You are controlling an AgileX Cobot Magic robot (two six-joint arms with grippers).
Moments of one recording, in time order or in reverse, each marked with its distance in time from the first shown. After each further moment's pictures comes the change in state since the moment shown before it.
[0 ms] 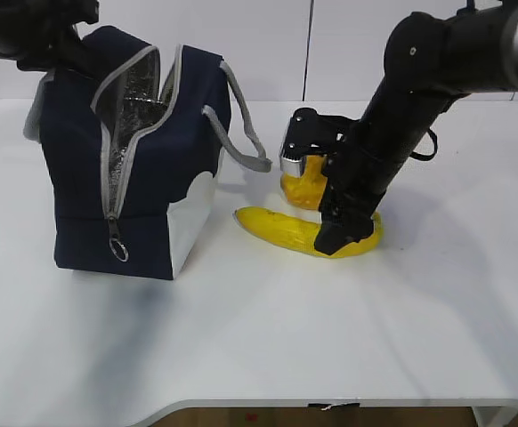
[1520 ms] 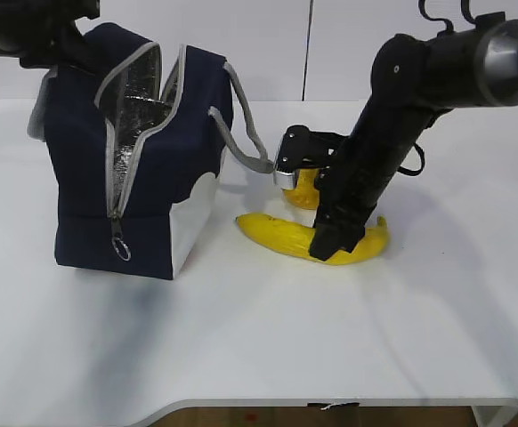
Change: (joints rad) left arm 0.000 0.000 0.000 -0.024 -0.015 0.000; right arm 0.000 0.075 -0.032 0.036 0.013 -0.021
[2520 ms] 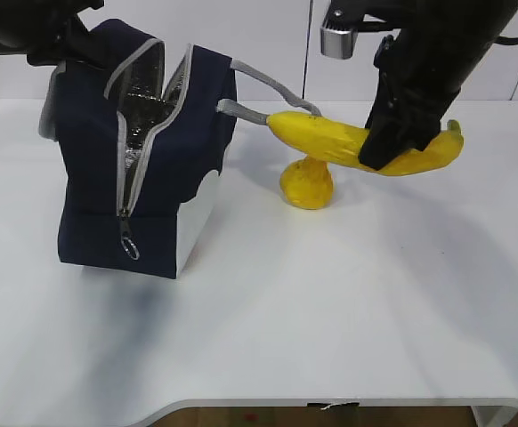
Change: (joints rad) left arm 0.000 0.000 0.000 -0.071 -0.006 0.000; right arm 0.000 -0.336 -0.084 -0.135 0.280 0.176
